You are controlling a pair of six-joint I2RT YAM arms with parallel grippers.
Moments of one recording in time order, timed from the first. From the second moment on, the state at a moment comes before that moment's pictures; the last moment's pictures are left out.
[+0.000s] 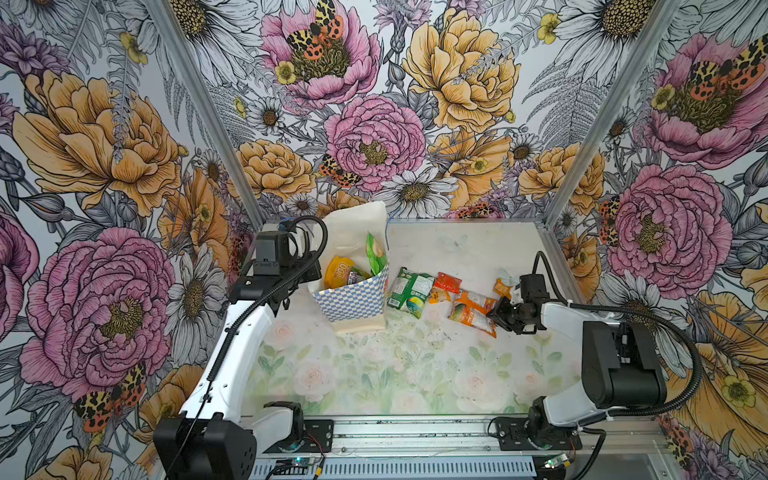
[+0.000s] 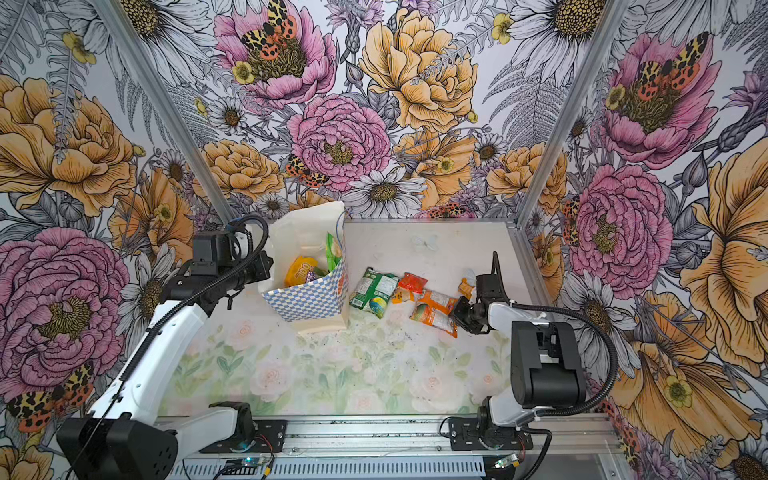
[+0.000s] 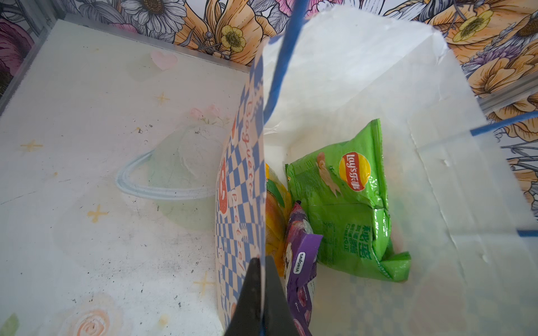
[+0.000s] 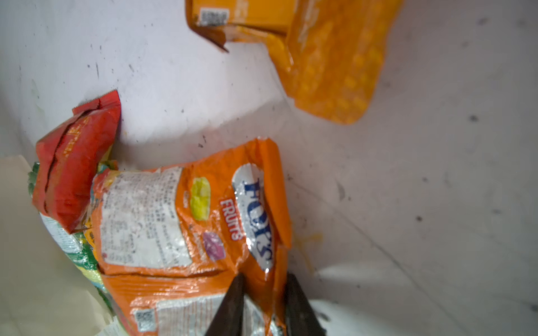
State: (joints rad) left arm -0.06 1.16 1.15 -0.63 0.18 -0.29; right arm -0.05 1.53 0.70 -0.32 -0.40 0.61
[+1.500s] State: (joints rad) left arm -0.10 1.12 1.15 -0.63 0.17 -0.29; right arm 0.14 1.10 1.06 -0.54 -0.32 0.77
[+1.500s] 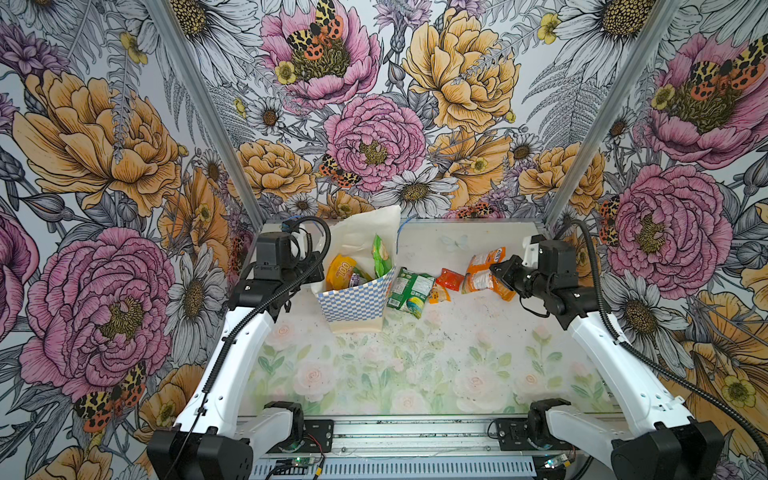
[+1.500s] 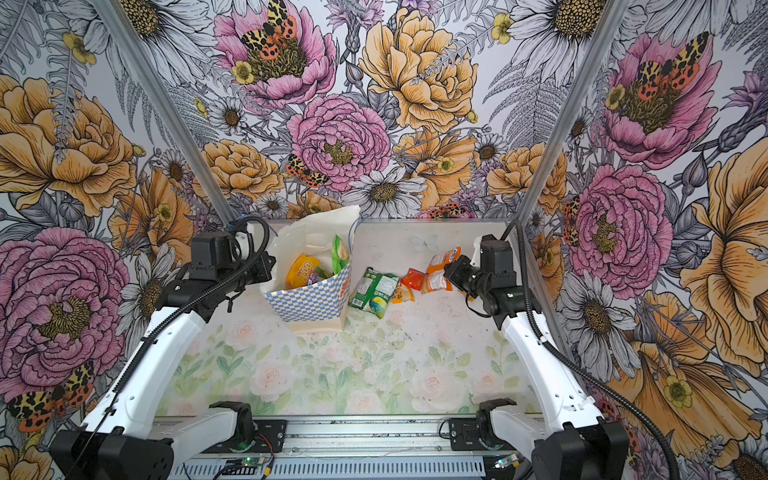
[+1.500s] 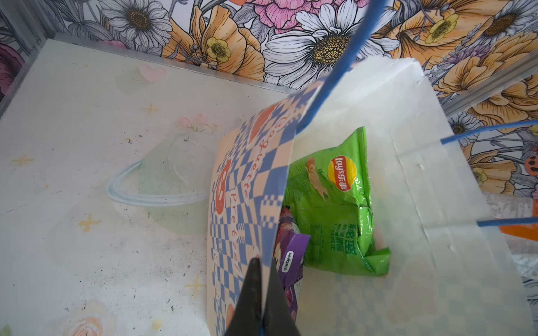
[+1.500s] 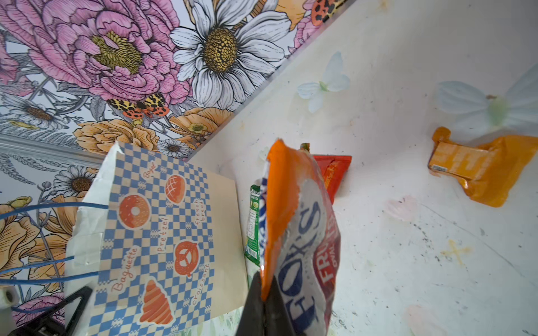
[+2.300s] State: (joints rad) left arm -0.15 1.10 1.15 -0.62 0.17 -0.27; right arm 0.38 1.58 2.02 -0.60 -0.20 0.69
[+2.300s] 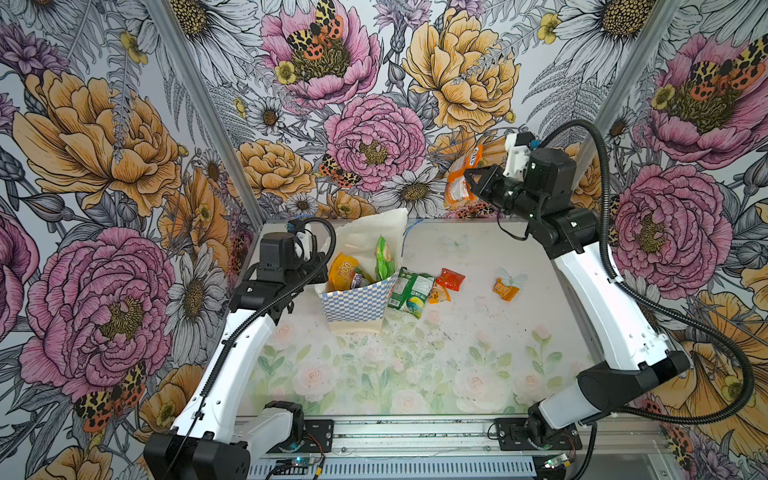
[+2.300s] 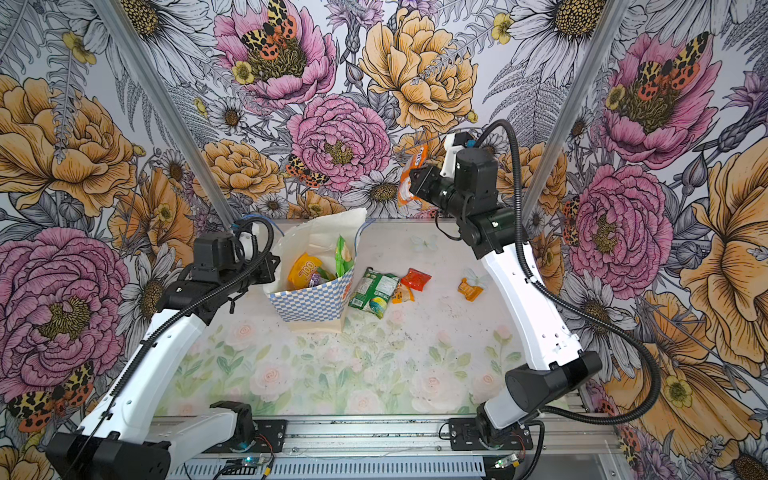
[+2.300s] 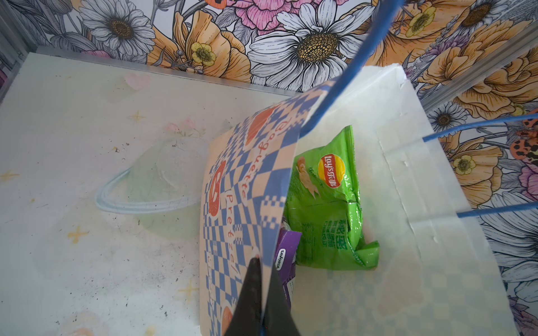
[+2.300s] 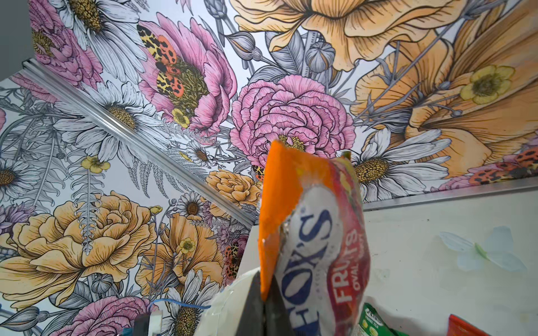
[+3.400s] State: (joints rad) left arm -0.15 1.09 1.14 -0.62 0.18 -0.26; right arm 0.79 1.88 2.16 -0.85 -0.21 0.63
